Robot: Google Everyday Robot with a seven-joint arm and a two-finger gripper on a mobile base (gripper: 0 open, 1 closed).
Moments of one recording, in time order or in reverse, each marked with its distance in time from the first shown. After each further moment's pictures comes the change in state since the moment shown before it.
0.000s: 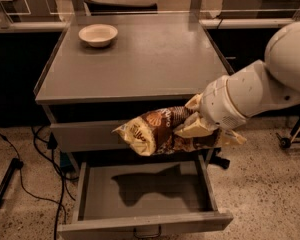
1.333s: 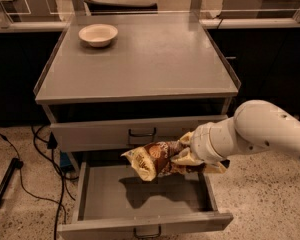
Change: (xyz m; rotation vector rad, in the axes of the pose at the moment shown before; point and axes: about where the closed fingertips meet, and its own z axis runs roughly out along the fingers) arm 0.095 0.010 0.115 0.040 0.010 -0.001
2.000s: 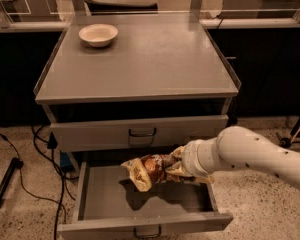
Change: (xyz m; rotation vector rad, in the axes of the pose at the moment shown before) arm 0.034 0.011 0.063 0.041 0.019 -0.036
